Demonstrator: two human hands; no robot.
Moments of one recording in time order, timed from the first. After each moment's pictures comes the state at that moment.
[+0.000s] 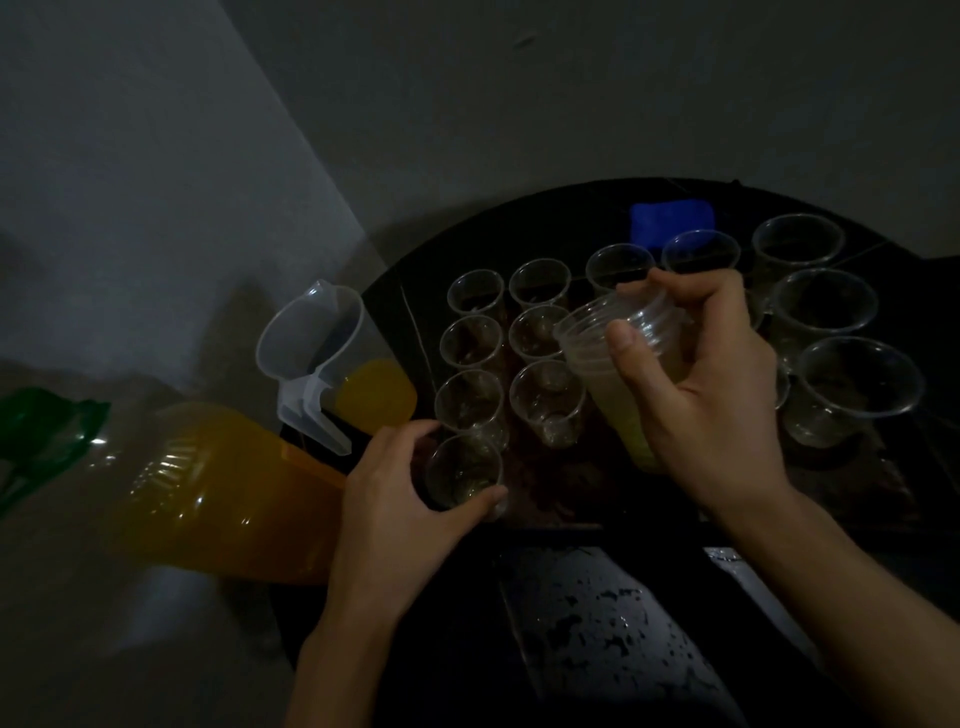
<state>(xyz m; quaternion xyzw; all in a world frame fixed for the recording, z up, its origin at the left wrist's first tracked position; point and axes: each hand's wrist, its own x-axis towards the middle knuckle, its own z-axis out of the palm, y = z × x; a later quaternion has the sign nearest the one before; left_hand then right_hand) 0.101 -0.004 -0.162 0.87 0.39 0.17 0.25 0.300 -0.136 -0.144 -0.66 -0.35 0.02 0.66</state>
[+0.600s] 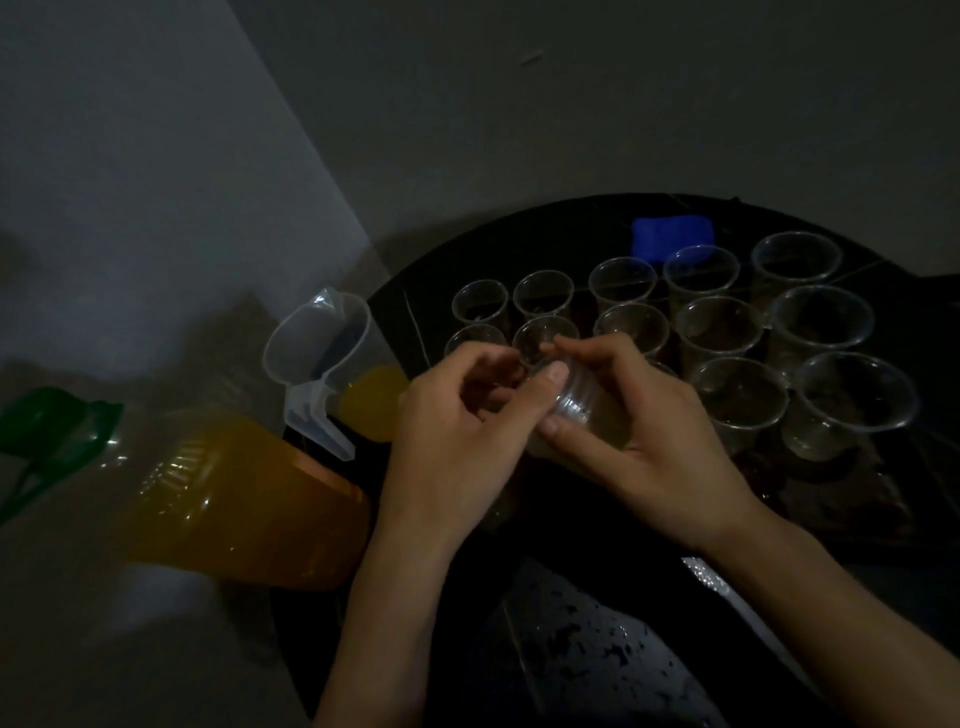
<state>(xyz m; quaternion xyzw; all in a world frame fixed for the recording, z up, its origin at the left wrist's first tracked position) 0.168 -0.031 -0.092 0.78 0.31 0.22 0.49 0.292 -0.136 -0.152 -0.69 -0.49 0.12 0.52</state>
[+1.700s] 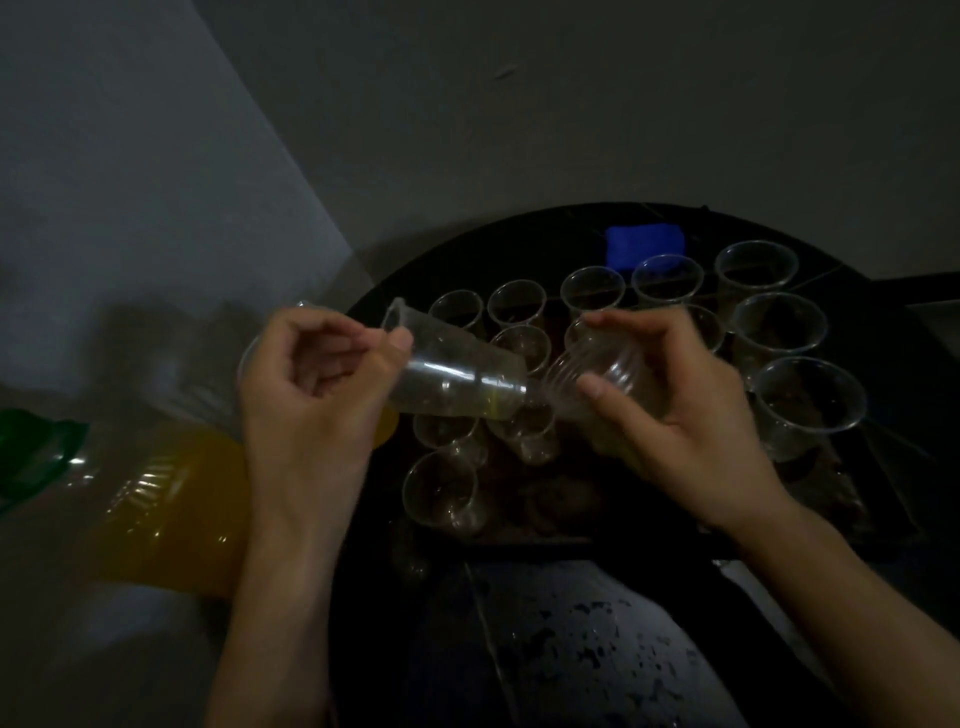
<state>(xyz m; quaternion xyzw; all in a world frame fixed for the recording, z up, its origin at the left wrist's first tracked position) 0.148 -0.013 -0.063 0.73 0.33 0.42 0.43 0.322 -0.158 -0.149 -0.68 -0.43 0.10 0.59</state>
